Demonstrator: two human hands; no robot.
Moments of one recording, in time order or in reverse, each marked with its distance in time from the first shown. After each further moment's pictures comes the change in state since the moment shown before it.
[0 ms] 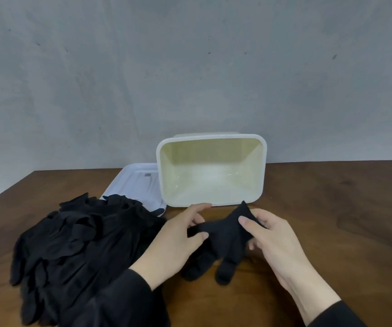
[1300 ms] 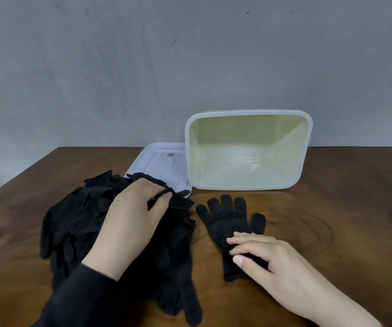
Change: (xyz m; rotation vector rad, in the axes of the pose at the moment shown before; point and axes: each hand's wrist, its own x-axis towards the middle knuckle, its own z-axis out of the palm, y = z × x) left_hand -0.036 -0.038 -0.083 0.296 0.452 -0.072; right_hand -0.020 0.025 0.040 -0.663 -0.453 -0.308
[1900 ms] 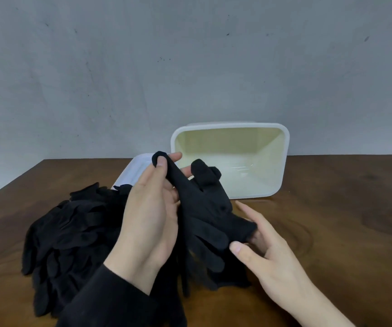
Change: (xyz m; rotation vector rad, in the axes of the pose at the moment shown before) left_hand 0.008 0.090 0.011 -1.486 -0.061 -0.374; right_hand -0.005 -0.022 -0.014 0.632 0.243 0.075
